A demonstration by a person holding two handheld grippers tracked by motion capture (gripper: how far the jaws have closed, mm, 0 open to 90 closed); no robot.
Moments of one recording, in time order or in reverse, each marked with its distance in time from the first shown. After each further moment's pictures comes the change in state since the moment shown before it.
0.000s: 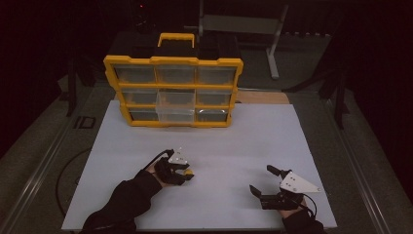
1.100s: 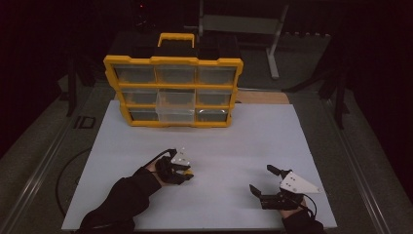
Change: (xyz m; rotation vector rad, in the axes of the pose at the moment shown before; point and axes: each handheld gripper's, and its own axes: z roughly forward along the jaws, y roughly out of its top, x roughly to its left) left arm -0.006 0.013 -0.011 0.051 -0.005 0.081; right arm 0.001 0.001 0.000 -0.007 -0.004 -0.006
